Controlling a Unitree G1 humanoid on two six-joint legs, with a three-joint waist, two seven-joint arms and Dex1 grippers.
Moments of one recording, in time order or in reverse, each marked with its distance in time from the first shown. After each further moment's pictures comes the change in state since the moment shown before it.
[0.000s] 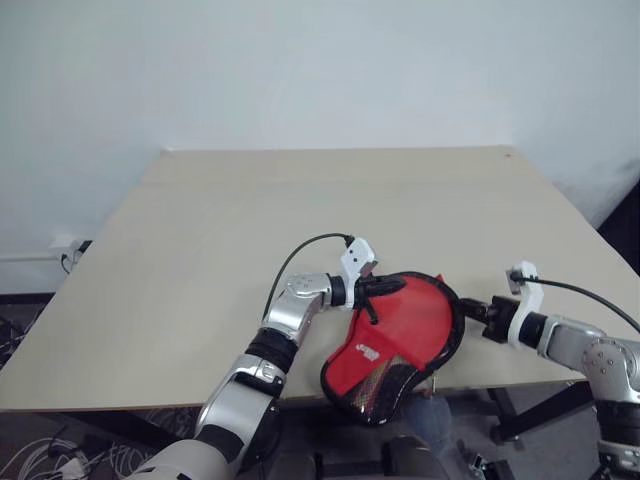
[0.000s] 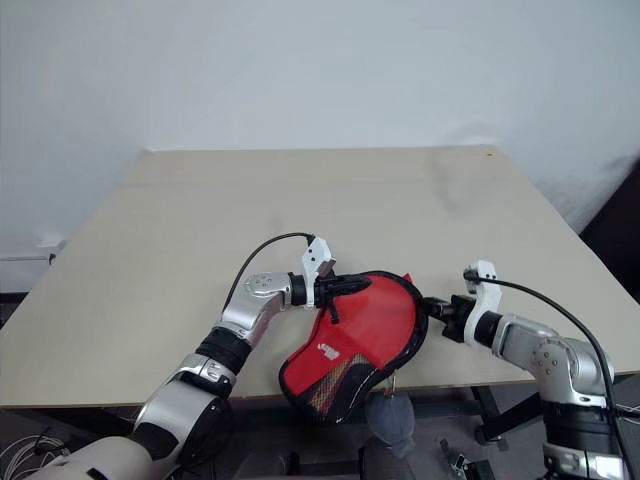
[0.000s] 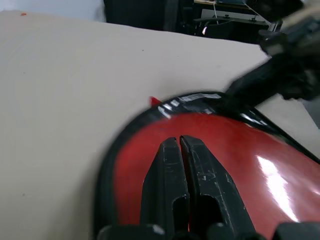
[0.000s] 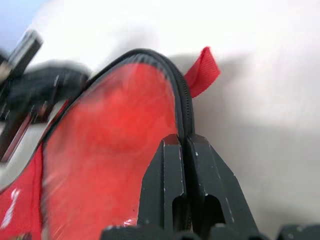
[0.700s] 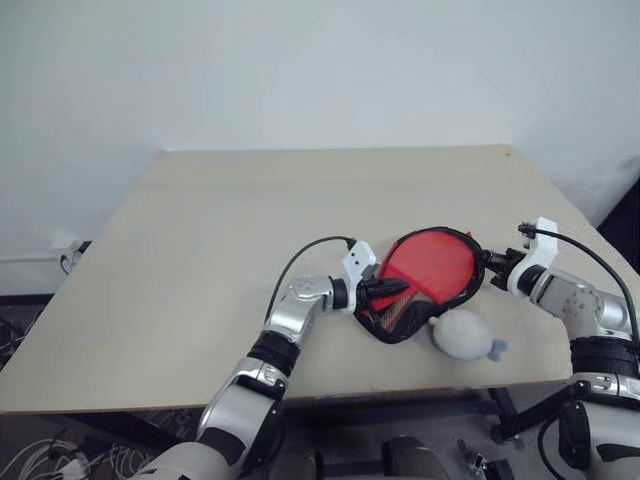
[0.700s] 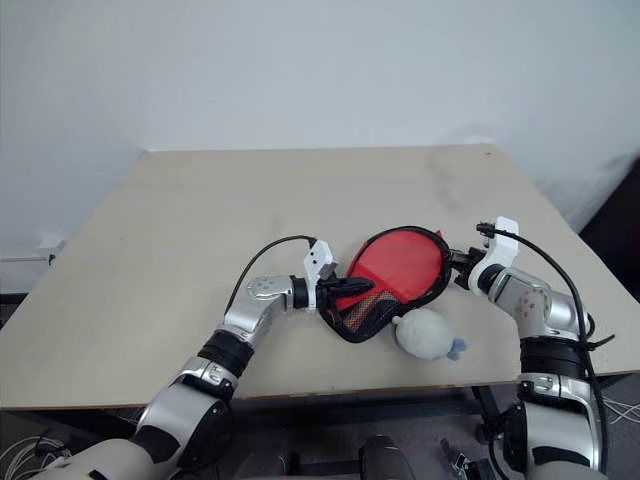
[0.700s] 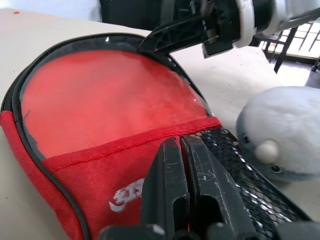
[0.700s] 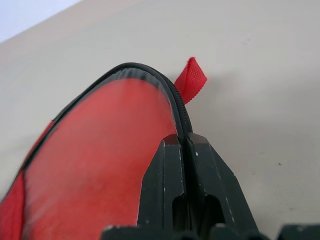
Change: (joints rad) left arm 0.018 -0.017 0.001 -0.007 0.000 -0.001 -0.004; right arm -0.300 0.066 -0.008 0.484 -0.228 -0.273 -0.098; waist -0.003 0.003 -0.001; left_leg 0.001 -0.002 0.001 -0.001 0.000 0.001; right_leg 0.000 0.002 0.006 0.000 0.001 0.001
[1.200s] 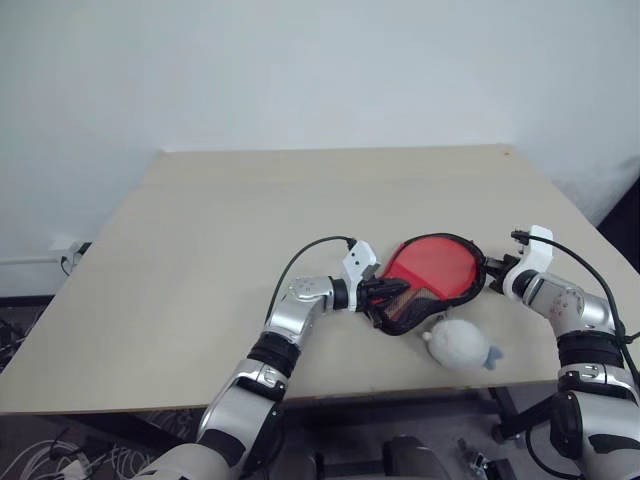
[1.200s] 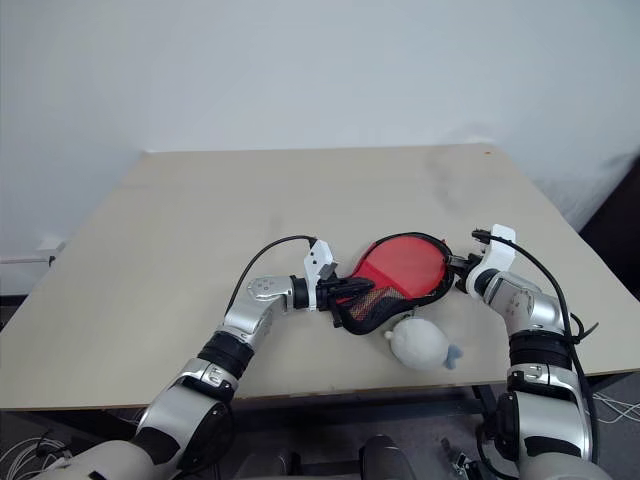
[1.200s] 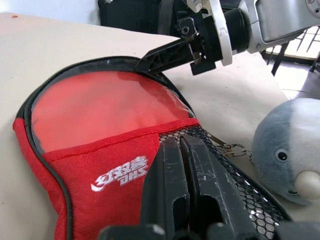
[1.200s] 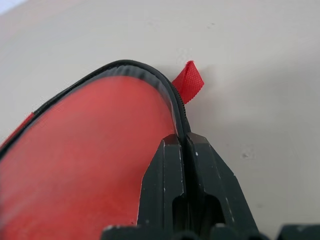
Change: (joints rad) left arm 0.006 0.000 0.001 -0.018 -0.001 0.000 -0.002; right arm -0.037 0.015 0.016 0.126 -0.102 -0.092 -0.015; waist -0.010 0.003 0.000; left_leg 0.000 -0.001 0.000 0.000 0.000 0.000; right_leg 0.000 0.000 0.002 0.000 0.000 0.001
